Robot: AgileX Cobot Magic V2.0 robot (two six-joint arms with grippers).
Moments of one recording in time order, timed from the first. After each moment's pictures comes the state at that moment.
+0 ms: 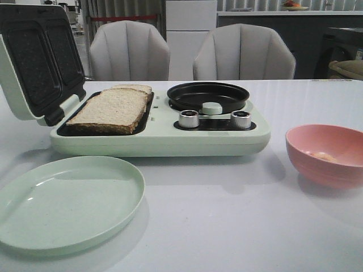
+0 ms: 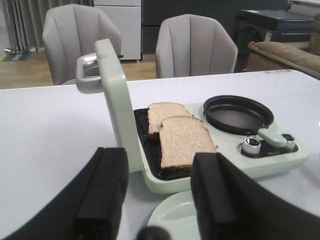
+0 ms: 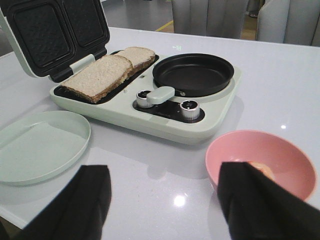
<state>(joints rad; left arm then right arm) -0.52 0.27 -0.46 0.54 0.45 -0.60 0.48 0.29 -0.22 0.06 0.19 0.06</state>
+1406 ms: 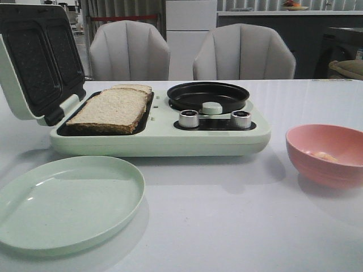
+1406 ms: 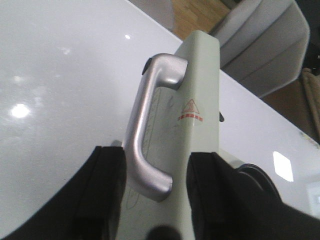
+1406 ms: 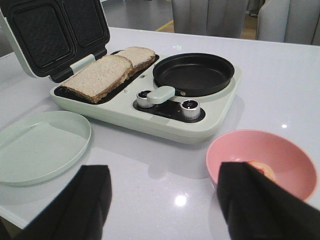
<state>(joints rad) 0.20 1.45 -1.18 -0.98 0.57 0.35 0.48 0.29 -0.22 0.06 0.19 0.06</state>
